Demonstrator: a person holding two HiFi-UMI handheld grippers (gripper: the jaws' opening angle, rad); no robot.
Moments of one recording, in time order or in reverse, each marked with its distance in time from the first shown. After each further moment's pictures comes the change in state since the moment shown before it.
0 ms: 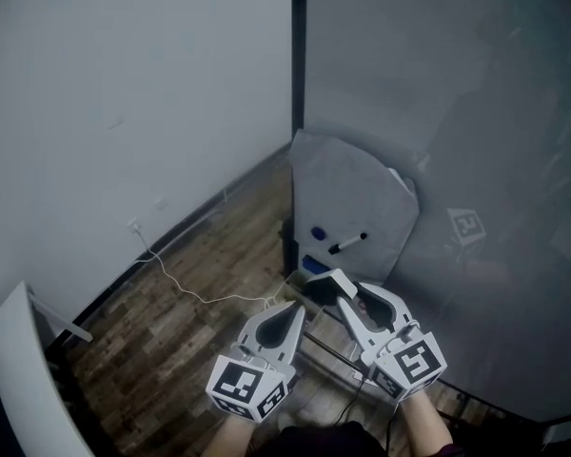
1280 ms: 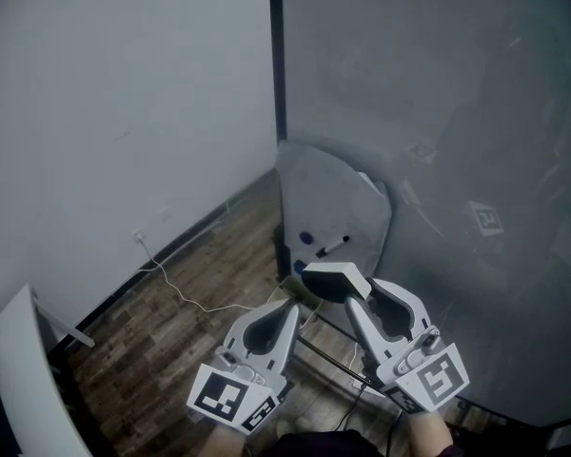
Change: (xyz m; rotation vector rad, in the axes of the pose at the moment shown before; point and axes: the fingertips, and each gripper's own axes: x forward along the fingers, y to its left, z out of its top) left arm -0.016 -0.043 0.068 0.095 -0.141 -0.016; right arm -0.053 0.010 0.102 -0.031 -0.285 0.049
